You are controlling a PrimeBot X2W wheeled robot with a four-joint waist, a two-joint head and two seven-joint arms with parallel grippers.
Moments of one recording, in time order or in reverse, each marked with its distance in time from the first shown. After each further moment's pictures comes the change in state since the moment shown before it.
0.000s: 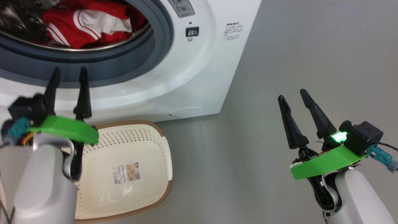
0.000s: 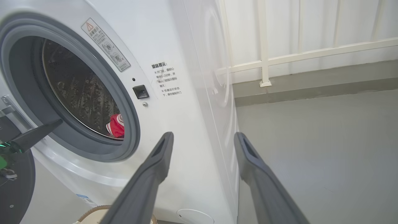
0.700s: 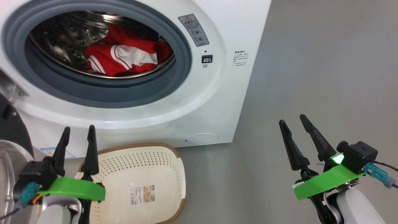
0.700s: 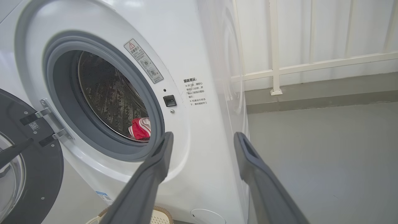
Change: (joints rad) left arm 0.388 -0.027 0.049 -0.258 -0.017 0.011 0.000; right arm 0.095 -0.027 0.017 0.034 0.022 0.000 0.000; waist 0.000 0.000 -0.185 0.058
